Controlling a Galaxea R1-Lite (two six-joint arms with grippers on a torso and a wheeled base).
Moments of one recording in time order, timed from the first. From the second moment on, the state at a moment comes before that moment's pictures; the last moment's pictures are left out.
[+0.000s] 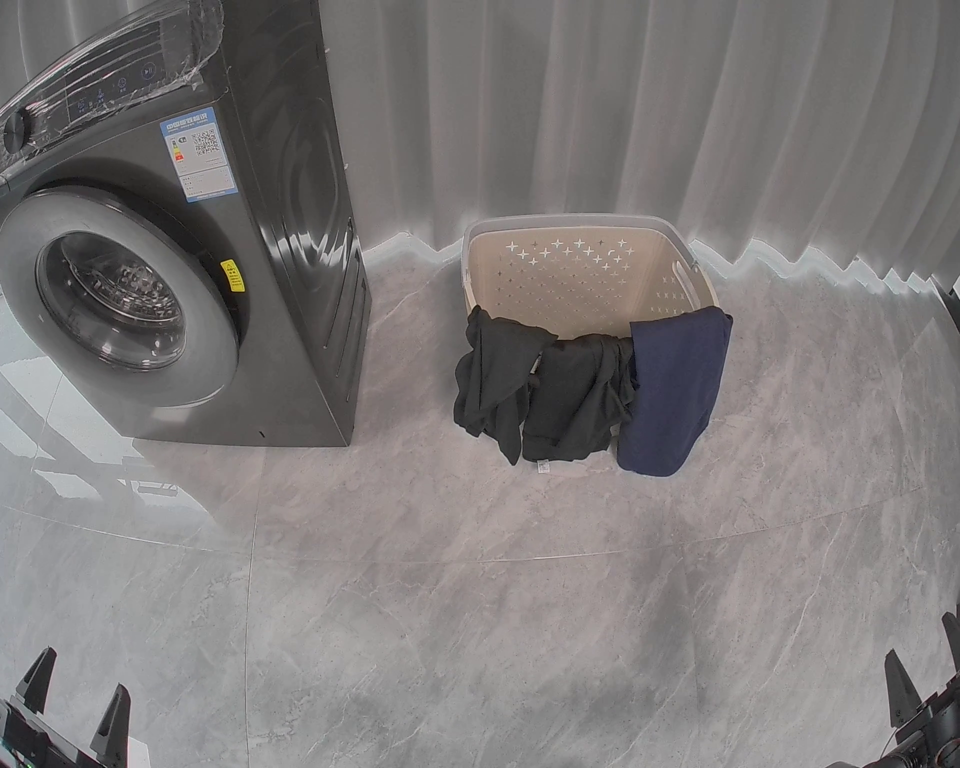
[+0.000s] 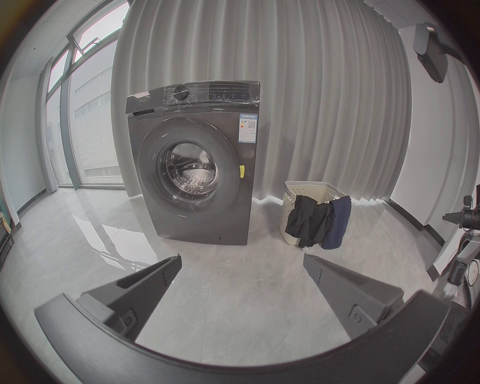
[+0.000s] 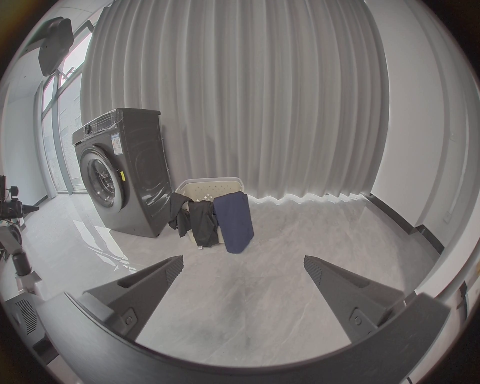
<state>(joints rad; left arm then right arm) 0.00 0.02 -0.02 0.01 -0.01 -0.04 0.00 0.02 -0.02 0.00 0.00 -0.02</state>
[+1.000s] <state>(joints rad) 0.00 0.02 -0.02 0.01 -0.01 -0.04 0.00 0.02 -0.02 0.00 0.00 -0.02</state>
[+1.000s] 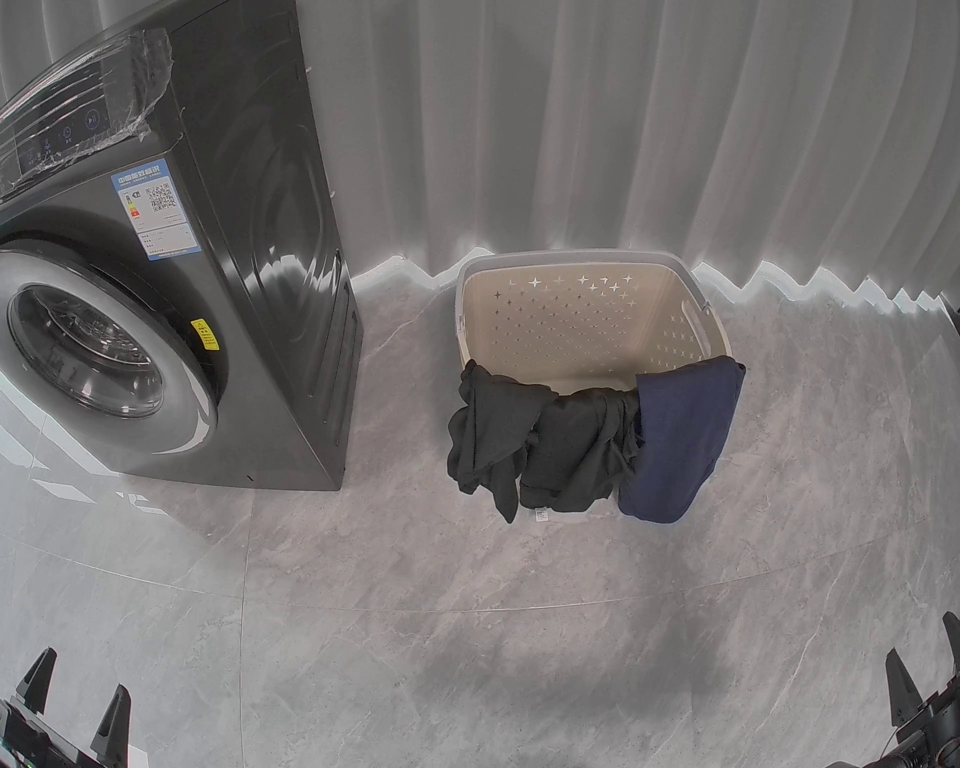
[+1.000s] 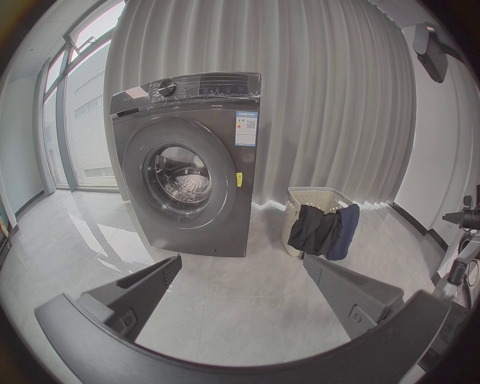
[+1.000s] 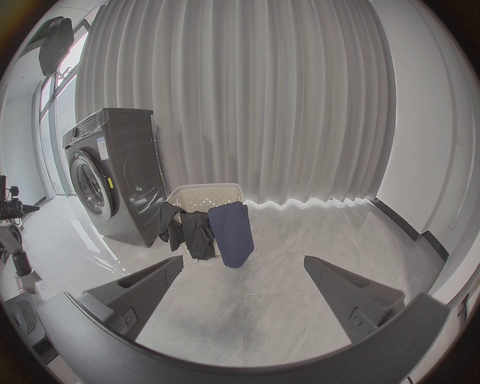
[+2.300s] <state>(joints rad) 0.00 0.02 -0.02 0.01 -0.01 -0.05 0.00 0.02 -0.02 0.00 0.00 -0.02</state>
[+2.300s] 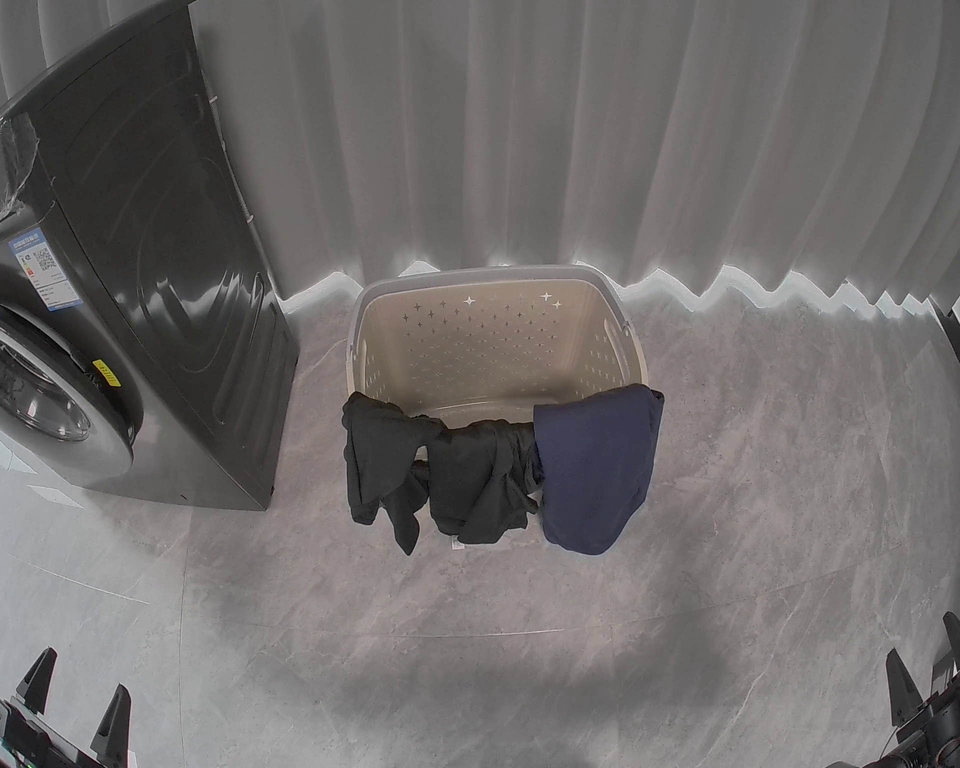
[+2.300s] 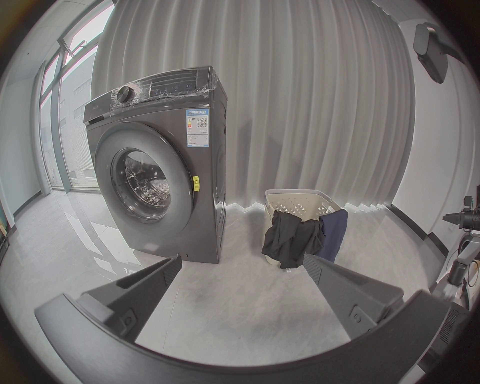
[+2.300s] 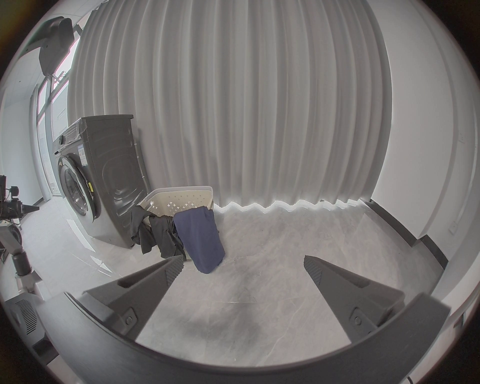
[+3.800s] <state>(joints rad) 0.00 0.02 -0.02 0.01 -0.01 -0.05 0.00 0.02 -0.02 0.00 0.01 -0.02</state>
